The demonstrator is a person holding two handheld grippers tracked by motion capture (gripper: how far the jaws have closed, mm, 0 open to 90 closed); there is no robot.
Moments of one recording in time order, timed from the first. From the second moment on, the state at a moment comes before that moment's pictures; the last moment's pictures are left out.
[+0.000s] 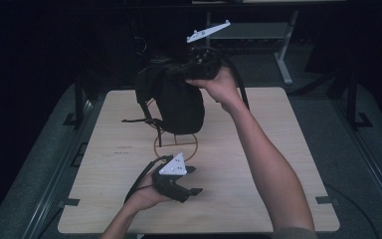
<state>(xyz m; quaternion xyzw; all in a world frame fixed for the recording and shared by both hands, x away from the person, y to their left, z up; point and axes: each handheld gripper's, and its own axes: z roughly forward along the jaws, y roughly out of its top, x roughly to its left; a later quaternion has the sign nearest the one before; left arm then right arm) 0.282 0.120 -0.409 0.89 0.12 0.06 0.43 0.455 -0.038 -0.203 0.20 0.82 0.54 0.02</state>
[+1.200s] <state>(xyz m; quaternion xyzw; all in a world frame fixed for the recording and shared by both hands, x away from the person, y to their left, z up) 0.281 0.123 -0.409 0.89 0.14 0.06 0.44 0.458 -0.040 -0.234 0.24 0.82 0.52 0.03</state>
